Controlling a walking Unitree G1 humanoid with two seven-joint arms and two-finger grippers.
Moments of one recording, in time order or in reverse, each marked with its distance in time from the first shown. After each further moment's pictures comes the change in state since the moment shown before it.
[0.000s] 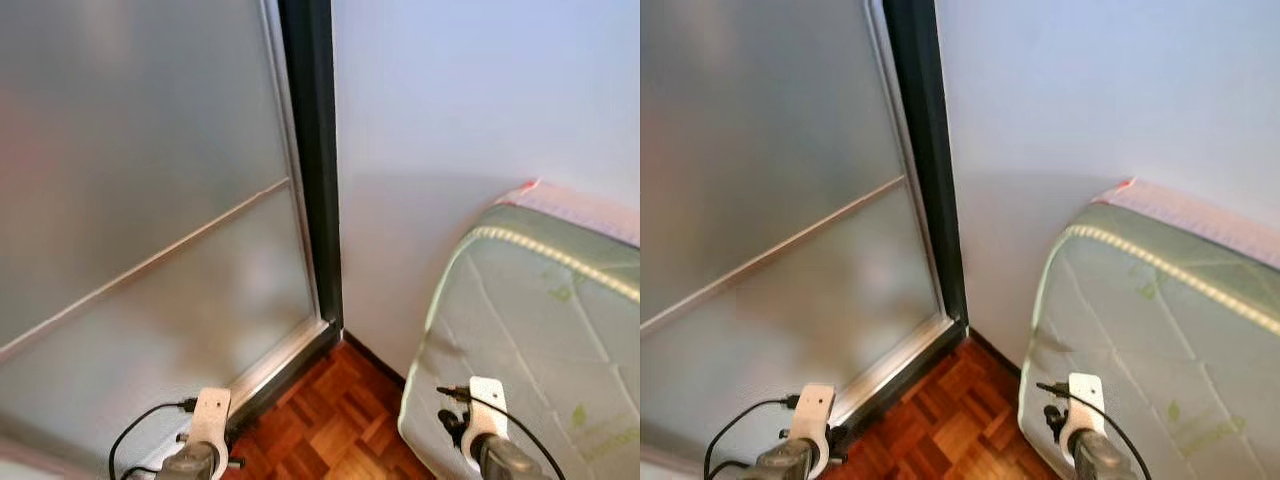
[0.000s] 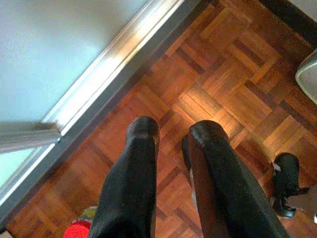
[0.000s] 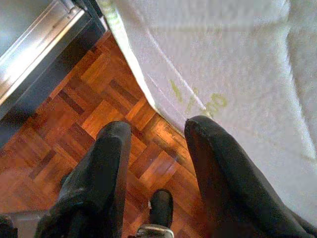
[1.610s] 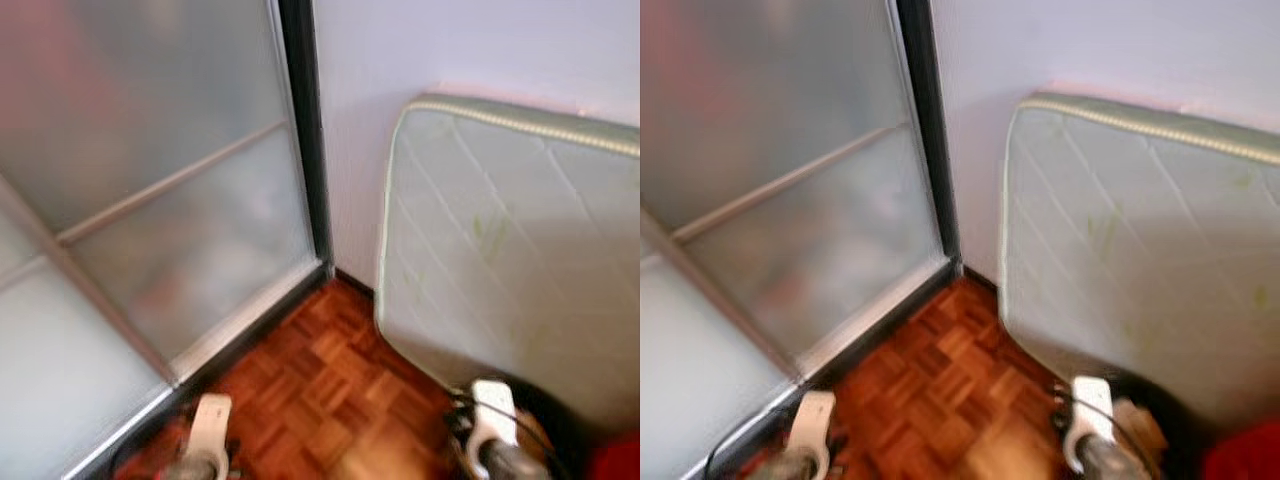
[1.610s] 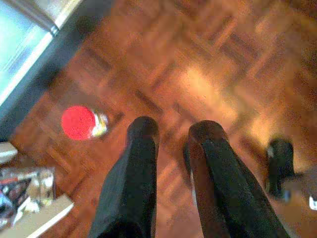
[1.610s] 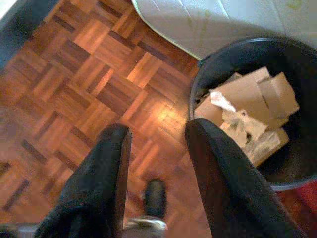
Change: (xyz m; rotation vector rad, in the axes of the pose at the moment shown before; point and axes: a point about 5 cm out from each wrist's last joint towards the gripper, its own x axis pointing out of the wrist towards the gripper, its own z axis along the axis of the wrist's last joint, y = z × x) left arm -0.004 0.002 -0.022 -0.010 0.062 0.005; right arm 0.000 0.001 -0.002 -0.005 0.010 0.013
